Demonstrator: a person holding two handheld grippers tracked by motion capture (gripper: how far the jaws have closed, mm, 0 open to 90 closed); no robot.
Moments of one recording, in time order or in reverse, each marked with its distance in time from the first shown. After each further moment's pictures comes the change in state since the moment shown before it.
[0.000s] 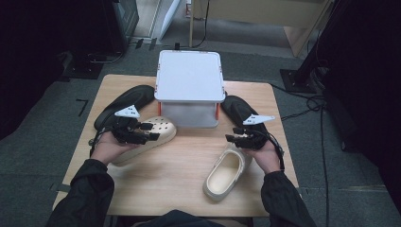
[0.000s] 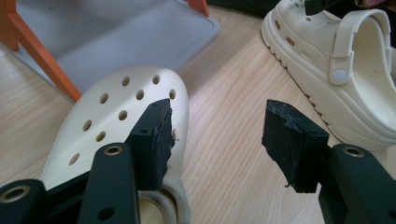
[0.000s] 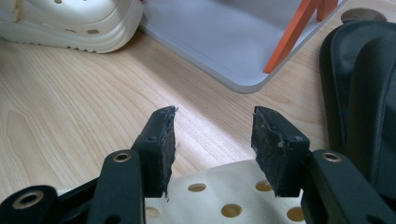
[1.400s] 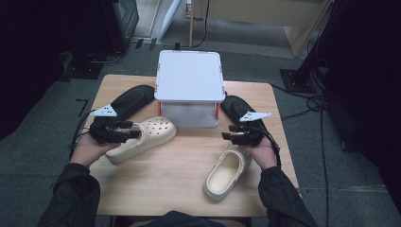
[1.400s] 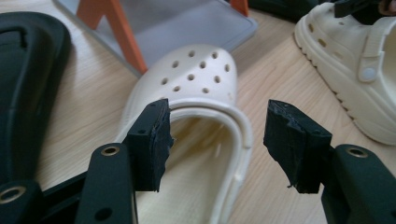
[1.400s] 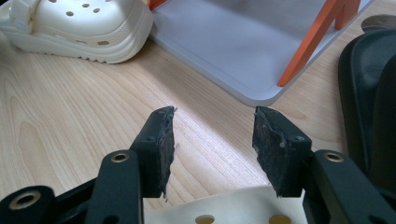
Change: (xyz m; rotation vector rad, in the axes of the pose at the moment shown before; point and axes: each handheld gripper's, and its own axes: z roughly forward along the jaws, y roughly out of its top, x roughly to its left) left arm 0.028 -0.028 -0.046 -0.041 0.099 -0.073; right arm -0.002 0.009 0.012 -0.008 0.056 0.007
